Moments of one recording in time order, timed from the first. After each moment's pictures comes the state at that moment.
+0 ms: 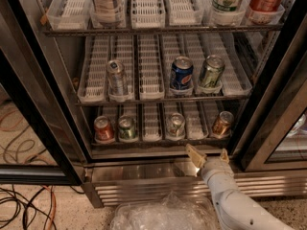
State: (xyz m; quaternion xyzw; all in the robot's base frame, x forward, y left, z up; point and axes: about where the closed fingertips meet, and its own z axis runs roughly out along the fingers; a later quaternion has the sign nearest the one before) arm 0.564 -0.211 0.576 0.07 0.80 0.08 0.59
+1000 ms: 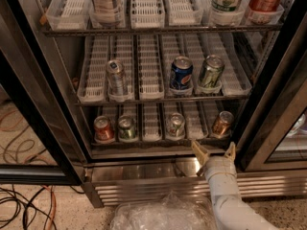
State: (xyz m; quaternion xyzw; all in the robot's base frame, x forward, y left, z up) arm 0.560 -0.229 0.619 0.05 0.75 -0.01 0.66
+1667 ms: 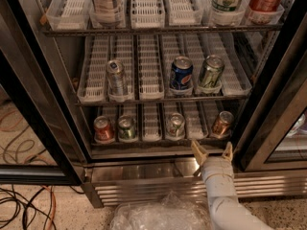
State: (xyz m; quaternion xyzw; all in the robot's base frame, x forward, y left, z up) arm 0.555 -0.220 0.623 0.06 0.74 -0.01 0.67
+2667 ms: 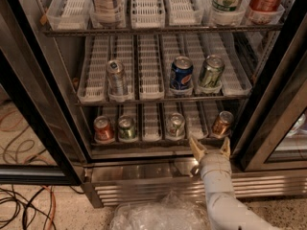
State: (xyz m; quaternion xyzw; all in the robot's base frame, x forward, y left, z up) arm 0.566 -0.215 0.632 0.04 0.74 -0.03 0.68
